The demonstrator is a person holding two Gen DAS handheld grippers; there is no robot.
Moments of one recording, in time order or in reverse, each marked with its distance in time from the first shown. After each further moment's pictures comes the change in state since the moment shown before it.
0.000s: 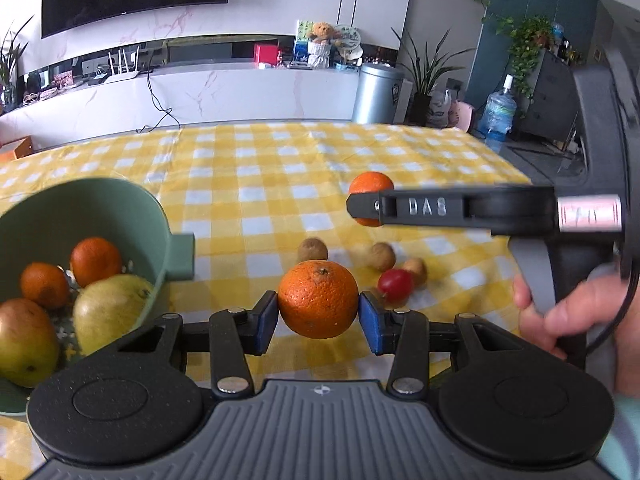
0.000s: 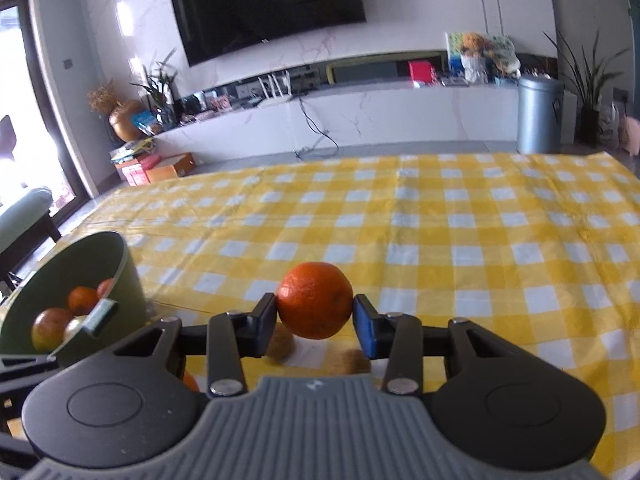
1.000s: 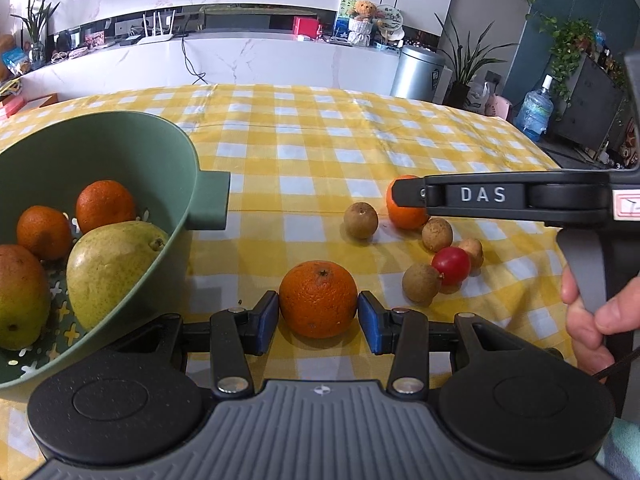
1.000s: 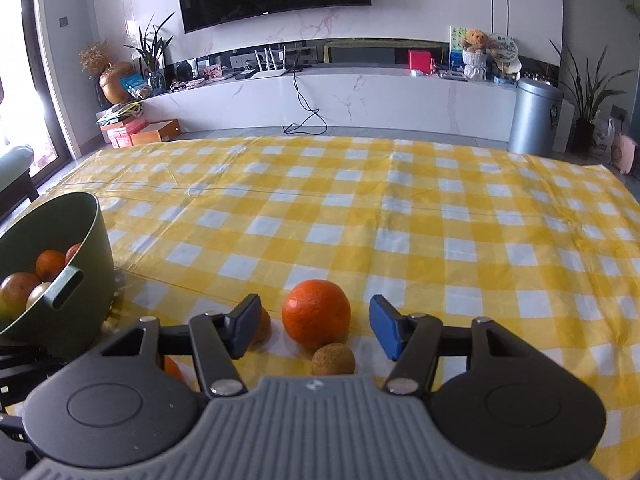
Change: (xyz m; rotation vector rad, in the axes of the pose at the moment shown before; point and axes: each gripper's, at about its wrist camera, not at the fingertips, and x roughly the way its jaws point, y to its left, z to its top) left arm 0.040 0.020 -0.018 -0.094 0.065 0.072; right arm 0.027 -0.001 -0.003 -0.068 0.087 -0.078
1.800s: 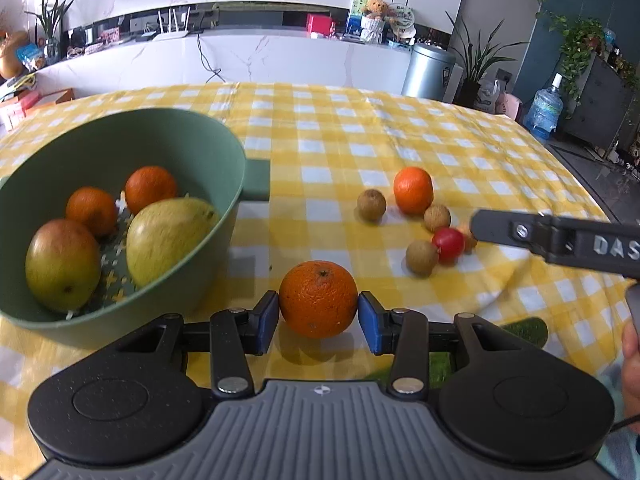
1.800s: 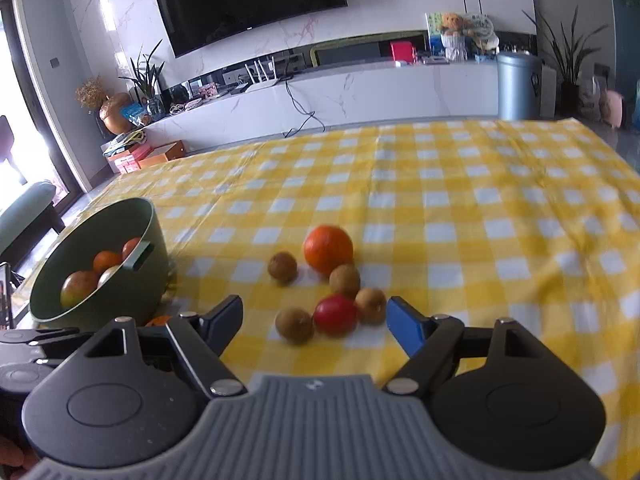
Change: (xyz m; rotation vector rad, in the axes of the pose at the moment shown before) left arm -0.035 0.003 -0.008 -0.014 0.015 0.040; right arm -0.081 -0.002 -0.037 0.119 -0.021 0.037
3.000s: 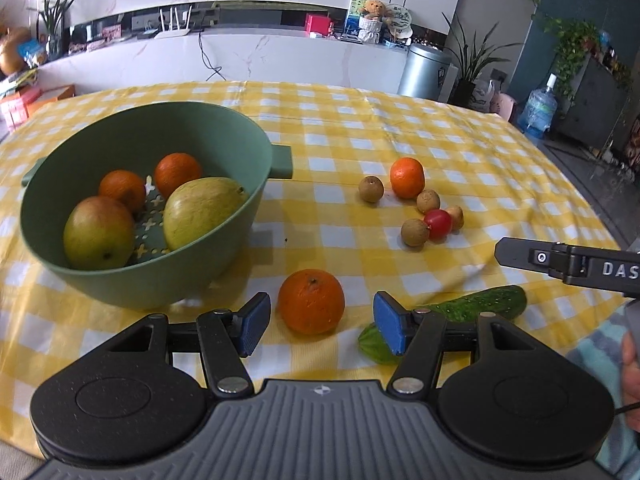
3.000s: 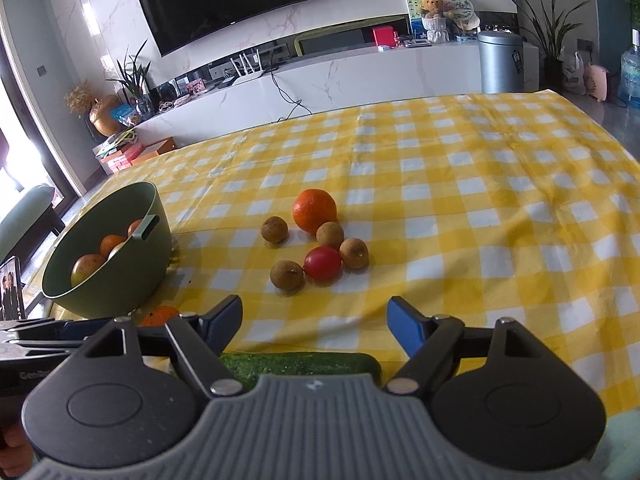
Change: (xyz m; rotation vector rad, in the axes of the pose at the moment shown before) left arm -0.031 0.008 -0.019 -0.001 0.010 -0.010; right arm -0.036 -0.007 -0.028 0.071 0.047 -0.009
